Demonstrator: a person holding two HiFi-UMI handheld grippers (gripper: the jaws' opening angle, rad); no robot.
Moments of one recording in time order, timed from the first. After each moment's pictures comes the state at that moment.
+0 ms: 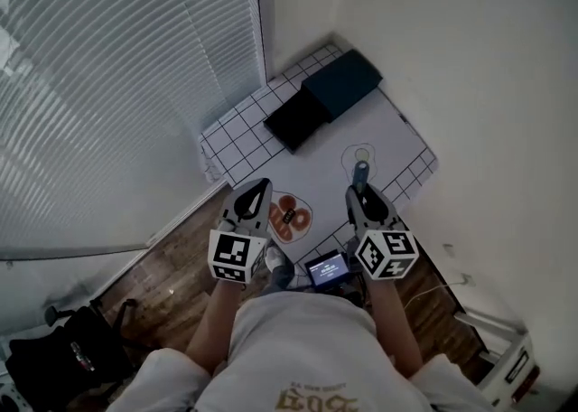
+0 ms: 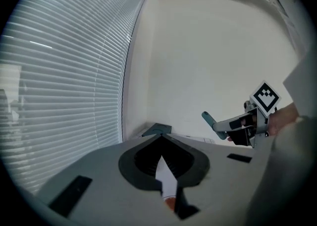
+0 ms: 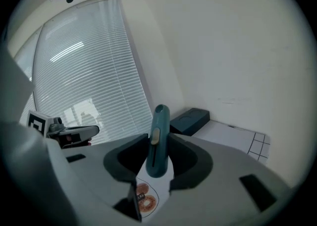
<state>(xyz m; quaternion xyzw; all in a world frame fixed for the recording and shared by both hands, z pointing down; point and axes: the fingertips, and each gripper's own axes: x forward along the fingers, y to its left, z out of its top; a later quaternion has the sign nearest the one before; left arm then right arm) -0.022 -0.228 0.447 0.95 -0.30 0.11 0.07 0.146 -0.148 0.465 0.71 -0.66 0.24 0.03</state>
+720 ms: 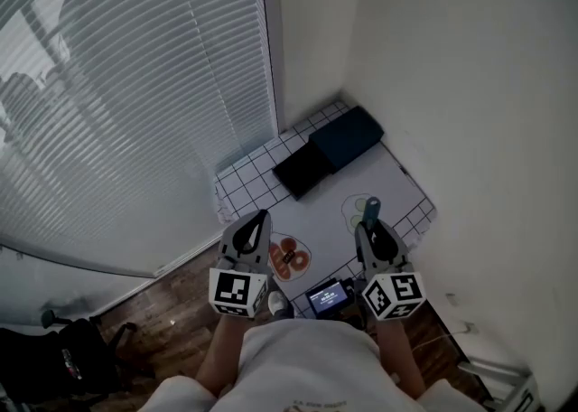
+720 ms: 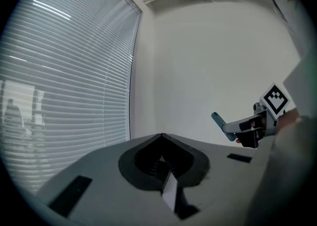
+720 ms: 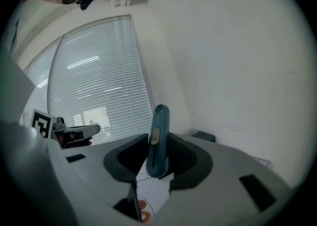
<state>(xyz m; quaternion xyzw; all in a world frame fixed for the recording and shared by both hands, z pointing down) -0.021 -0.216 0.364 0.93 -0.37 0.05 0.00 0.168 -0.134 0.386 0.69 -0.70 0.15 -0.03</state>
